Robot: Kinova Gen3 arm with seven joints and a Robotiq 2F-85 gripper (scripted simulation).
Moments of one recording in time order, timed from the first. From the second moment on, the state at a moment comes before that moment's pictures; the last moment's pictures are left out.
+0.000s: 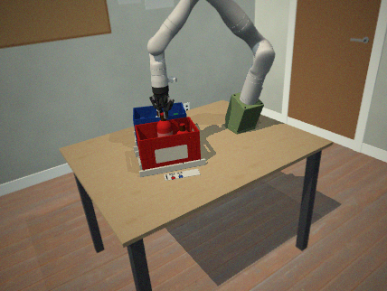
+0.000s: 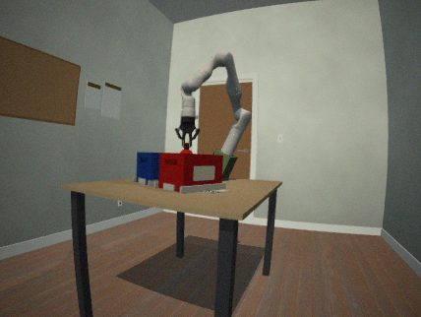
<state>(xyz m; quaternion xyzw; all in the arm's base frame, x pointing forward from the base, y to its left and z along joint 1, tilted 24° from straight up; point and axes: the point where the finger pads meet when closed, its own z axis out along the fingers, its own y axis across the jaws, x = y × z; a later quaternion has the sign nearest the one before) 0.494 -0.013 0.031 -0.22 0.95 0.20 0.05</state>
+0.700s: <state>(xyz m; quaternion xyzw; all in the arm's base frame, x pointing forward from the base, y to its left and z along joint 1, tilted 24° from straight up) 0.494 -0.006 0.016 -0.22 0.95 0.20 0.05</state>
